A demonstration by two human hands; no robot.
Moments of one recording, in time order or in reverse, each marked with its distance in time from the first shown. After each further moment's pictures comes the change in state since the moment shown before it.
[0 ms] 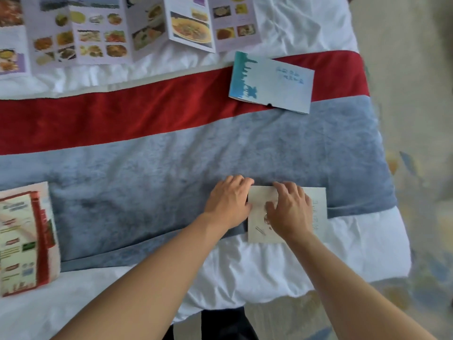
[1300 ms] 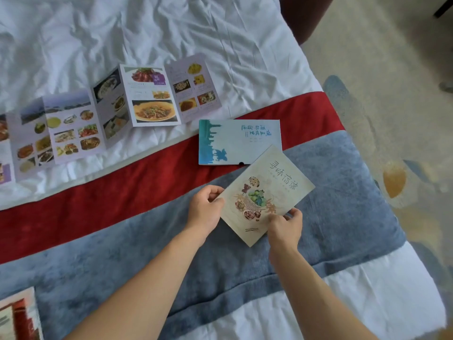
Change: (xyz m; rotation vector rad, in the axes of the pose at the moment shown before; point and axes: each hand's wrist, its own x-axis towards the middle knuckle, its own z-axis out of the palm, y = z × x) left_hand 0.116 -0.008 -0.072 -0.837 0.212 -0.484; right_hand 0.099 -0.023 -0.035 1.402 0.188 0.946
